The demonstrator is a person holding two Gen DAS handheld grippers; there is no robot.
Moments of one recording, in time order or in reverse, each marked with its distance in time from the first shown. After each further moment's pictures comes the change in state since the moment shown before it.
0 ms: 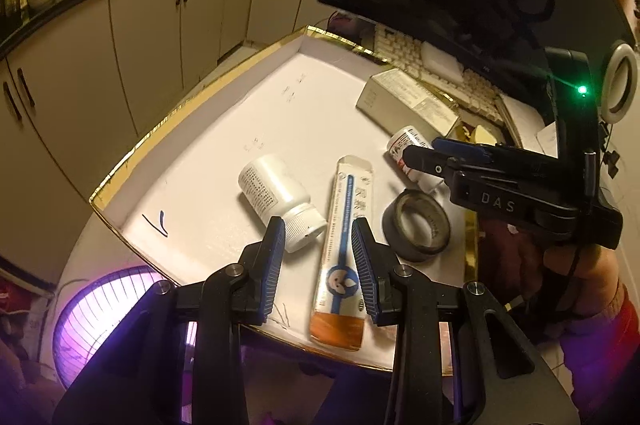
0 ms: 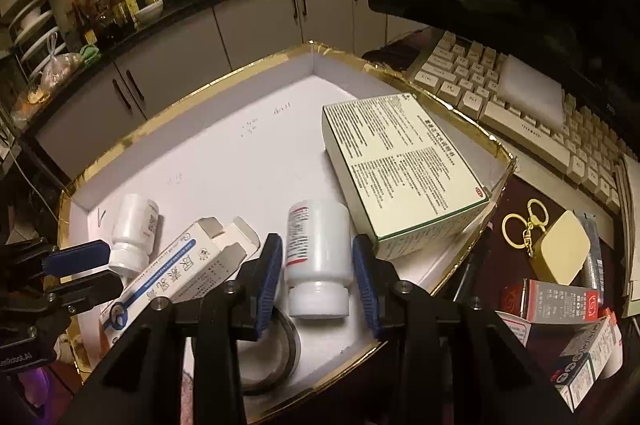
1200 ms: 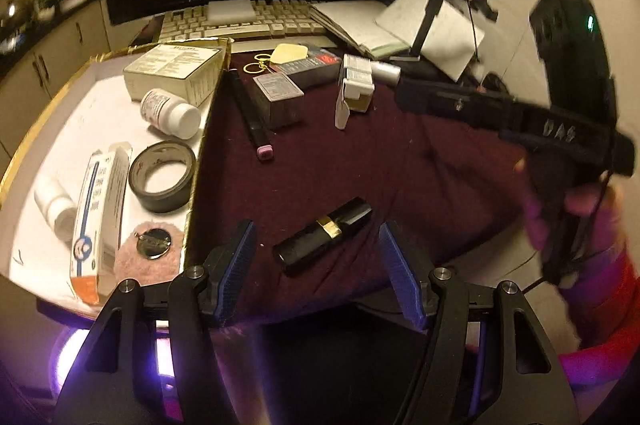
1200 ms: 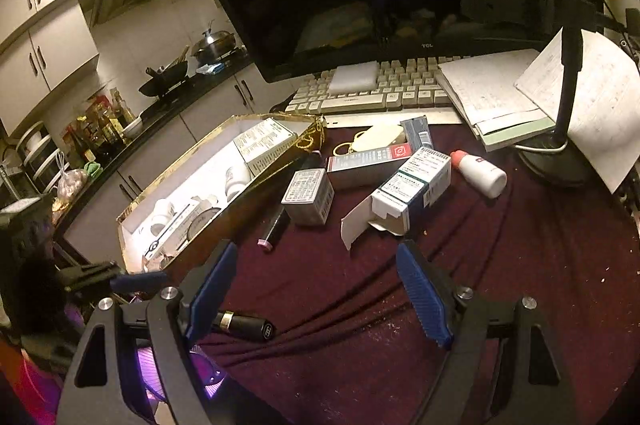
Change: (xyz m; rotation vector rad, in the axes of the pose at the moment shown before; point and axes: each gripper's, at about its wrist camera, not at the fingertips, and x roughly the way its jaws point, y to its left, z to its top) left arm 0.003 -0.154 -0.068 0.498 0.085 -0.216; right arm -0.160 -0.092 -0.149 0.351 -0.283 0.012
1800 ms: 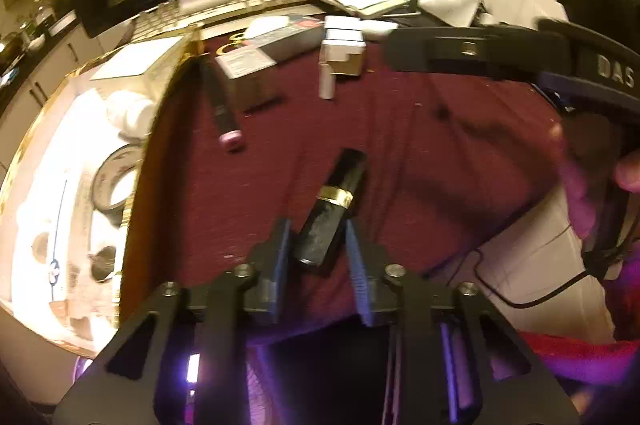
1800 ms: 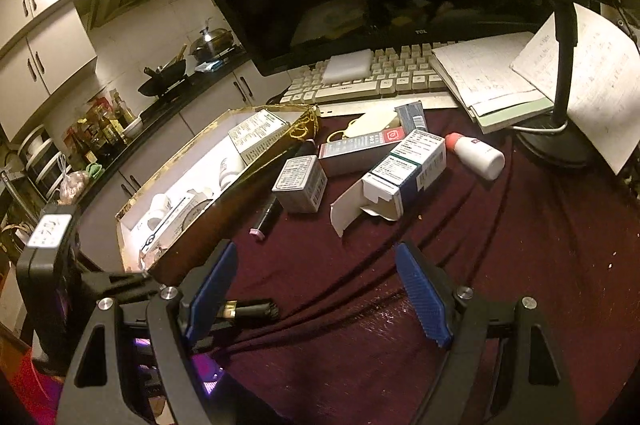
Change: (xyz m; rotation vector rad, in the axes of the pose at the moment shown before) left arm 0.038 -0.027 -0.002 0.097 0.073 0.044; right arm 0.003 -0.013 -0.010 0.034 0.015 0.012
